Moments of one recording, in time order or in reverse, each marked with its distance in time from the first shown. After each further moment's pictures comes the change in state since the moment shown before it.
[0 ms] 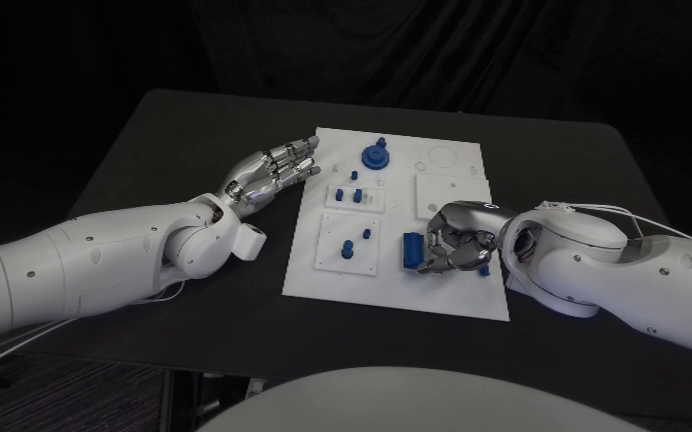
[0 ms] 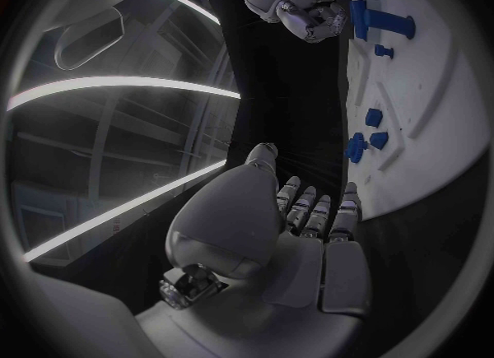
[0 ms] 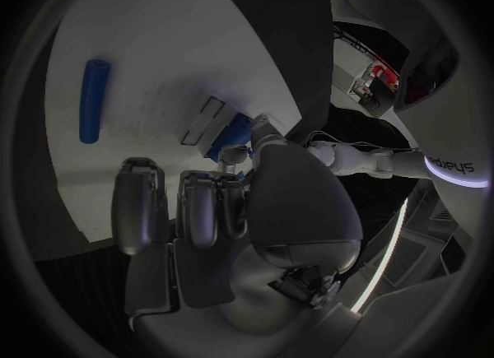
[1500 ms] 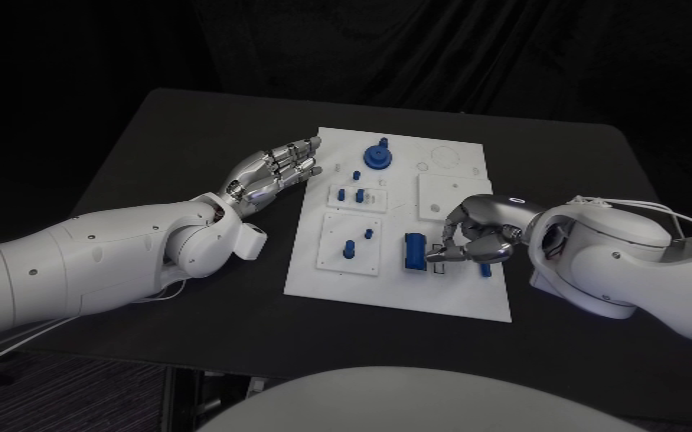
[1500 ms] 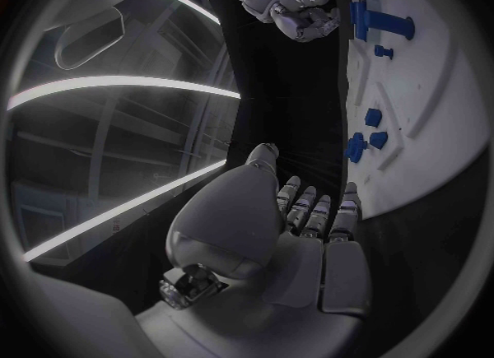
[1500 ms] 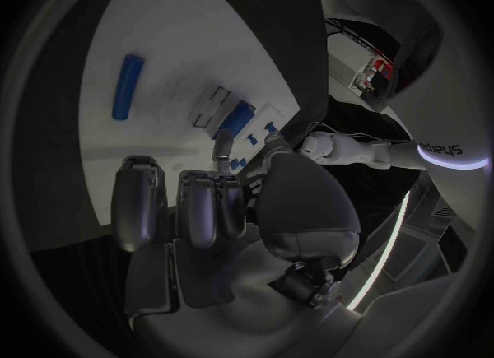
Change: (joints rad) left arm -0.001 -0.006 0.000 0.003 0.000 0.003 0.000; left_hand 0.004 0.004 0.005 -0.005 0.005 0.004 0.004 0.000 0.001 0.003 0.003 0.000 0.001 0.000 0.000 0.000 0.000 0.000 0.000 0.000 0.000 0.000; right arm 0.044 -0.094 0.000 0.059 0.027 0.005 0.016; right_hand -0.203 0.062 -0.096 0.023 0.003 -0.029 0.031 -0.387 -0.303 0.002 0.018 0.000 0.000 -0.001 0.010 0.000 0.000 0.000 0.000 0.005 -0.025 0.001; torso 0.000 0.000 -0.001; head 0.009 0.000
